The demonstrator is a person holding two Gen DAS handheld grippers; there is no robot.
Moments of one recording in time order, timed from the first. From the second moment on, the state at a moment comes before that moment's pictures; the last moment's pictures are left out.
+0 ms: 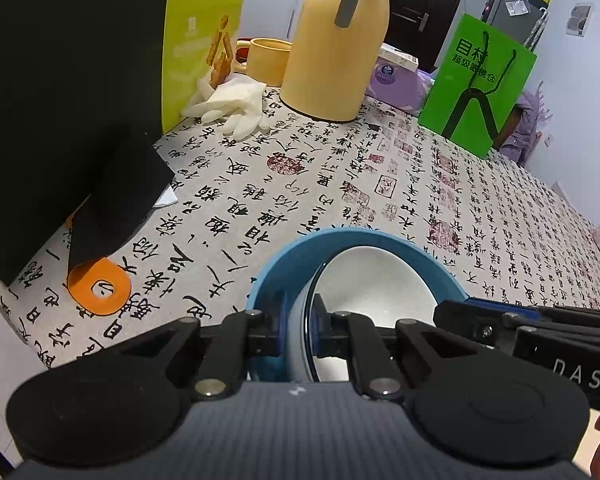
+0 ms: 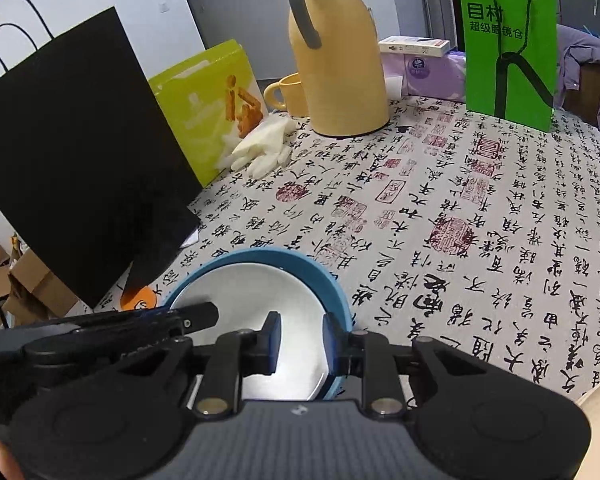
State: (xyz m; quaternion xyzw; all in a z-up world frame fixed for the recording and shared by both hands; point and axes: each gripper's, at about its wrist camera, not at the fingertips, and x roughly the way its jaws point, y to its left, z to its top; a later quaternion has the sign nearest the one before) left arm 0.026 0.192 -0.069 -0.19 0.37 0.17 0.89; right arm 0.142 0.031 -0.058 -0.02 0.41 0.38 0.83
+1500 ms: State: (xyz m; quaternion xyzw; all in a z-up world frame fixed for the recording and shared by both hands) left arm -0.004 0.173 -0.027 -0.13 0.30 0.14 0.94; right arm 0.128 -0.011 -0.054 0.03 0.37 0.42 0.83
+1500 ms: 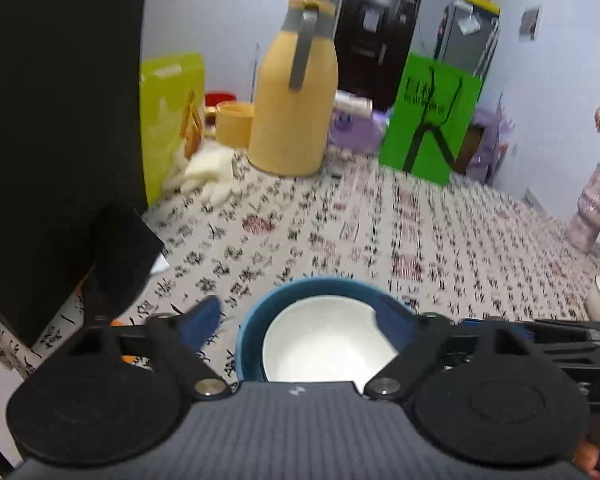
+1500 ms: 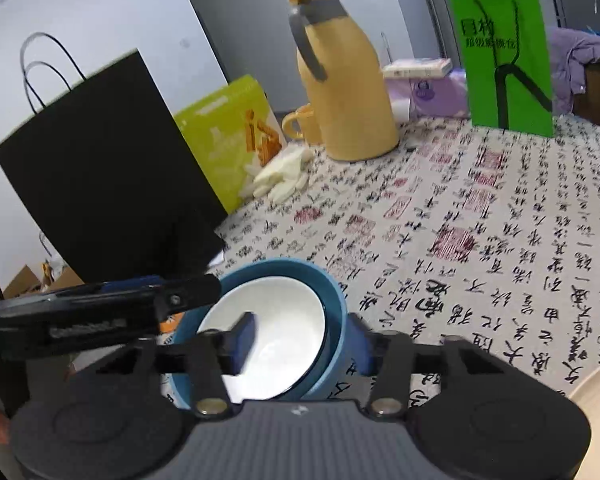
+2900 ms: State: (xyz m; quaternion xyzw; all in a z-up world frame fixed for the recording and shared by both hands) left arm -0.086 0.114 -0.038 -0.09 0.14 0.17 0.97; right arm 0.035 -0.149 -0.061 0.08 0.15 0.37 0.91
